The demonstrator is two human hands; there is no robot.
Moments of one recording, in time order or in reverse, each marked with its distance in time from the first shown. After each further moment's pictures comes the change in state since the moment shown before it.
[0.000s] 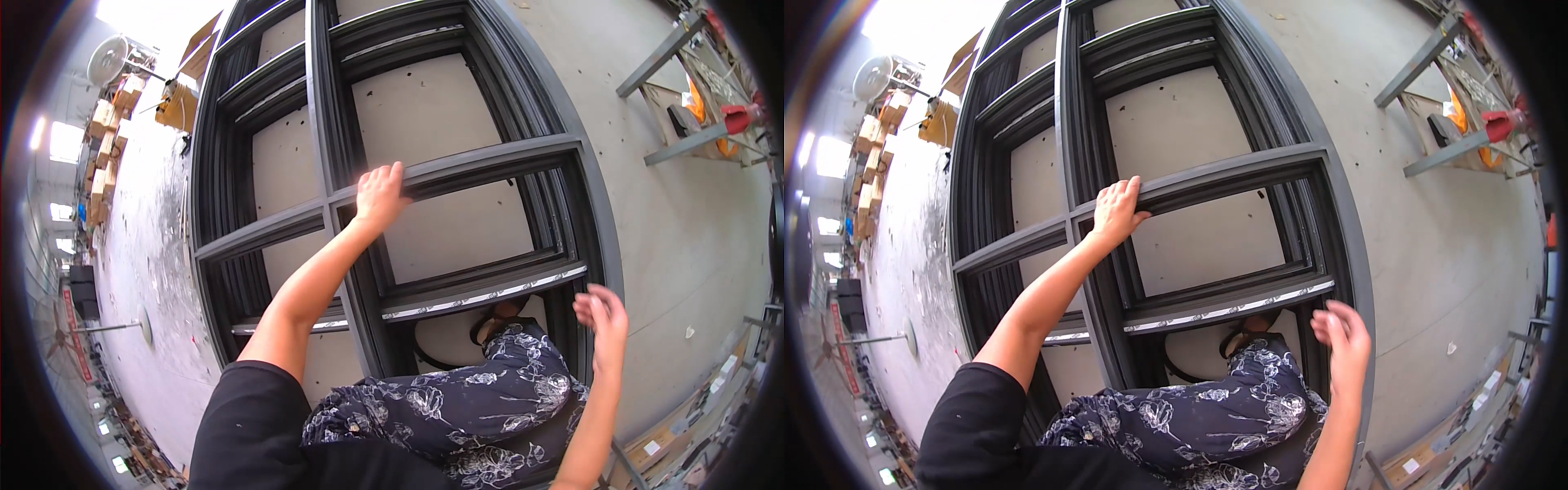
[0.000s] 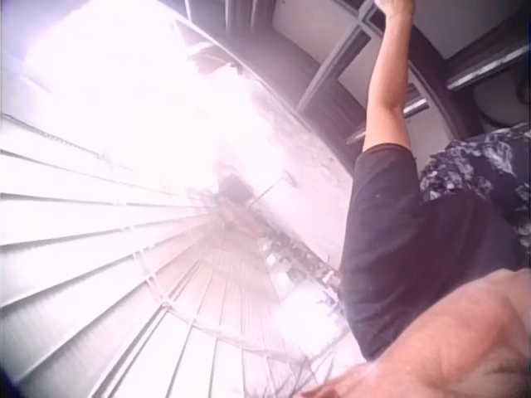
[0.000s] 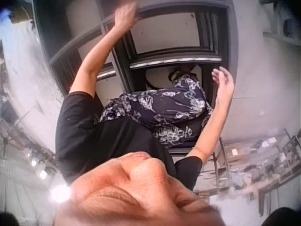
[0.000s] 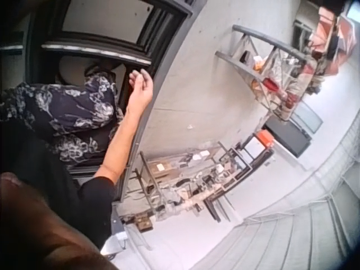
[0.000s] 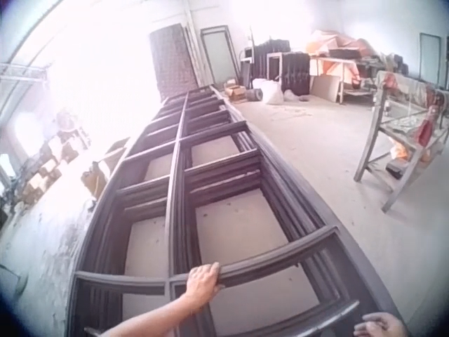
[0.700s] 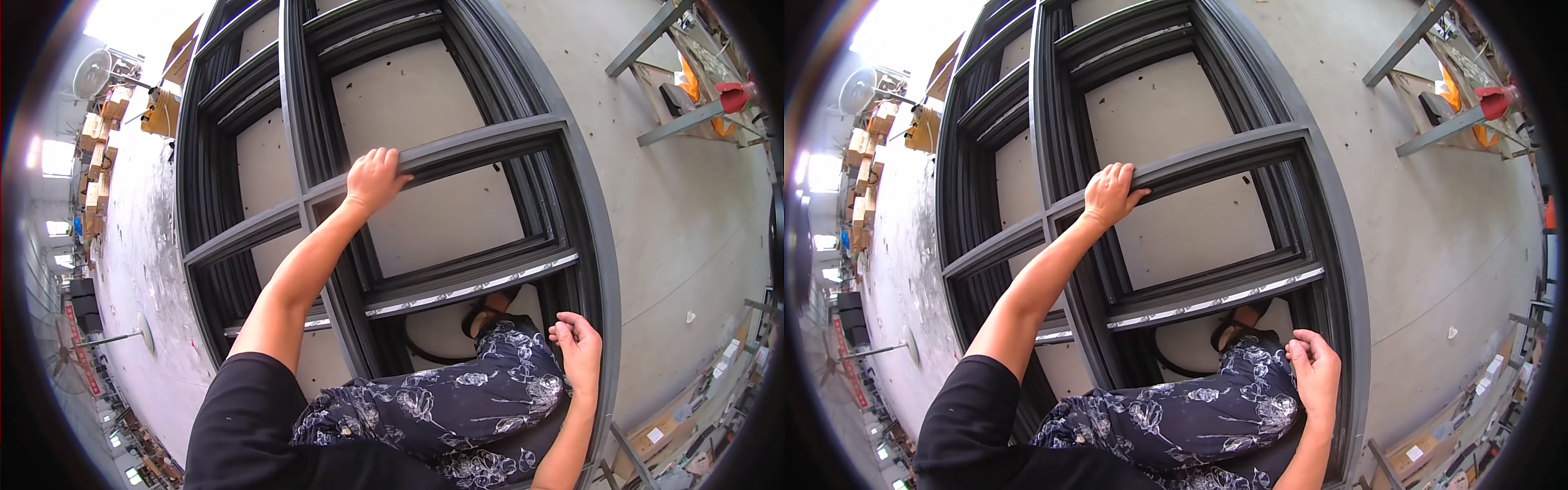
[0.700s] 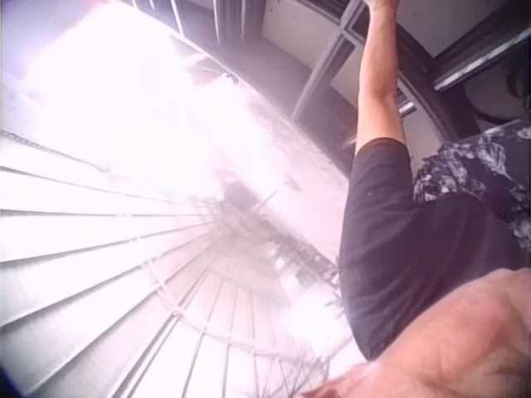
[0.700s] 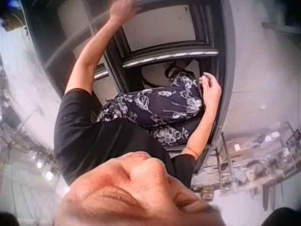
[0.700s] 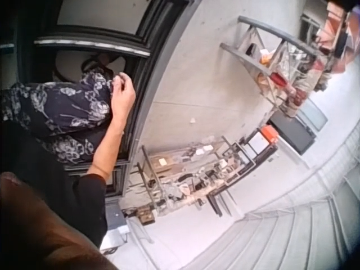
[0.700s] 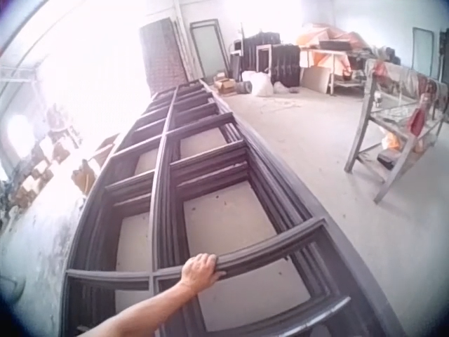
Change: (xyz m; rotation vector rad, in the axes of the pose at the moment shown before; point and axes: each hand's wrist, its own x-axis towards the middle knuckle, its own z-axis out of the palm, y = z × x) left_hand 0.030 0.015 0.034 0.071 0.053 0.162; right_hand -0.032 0.039 -0.006 -0.240 -0.066 0.025
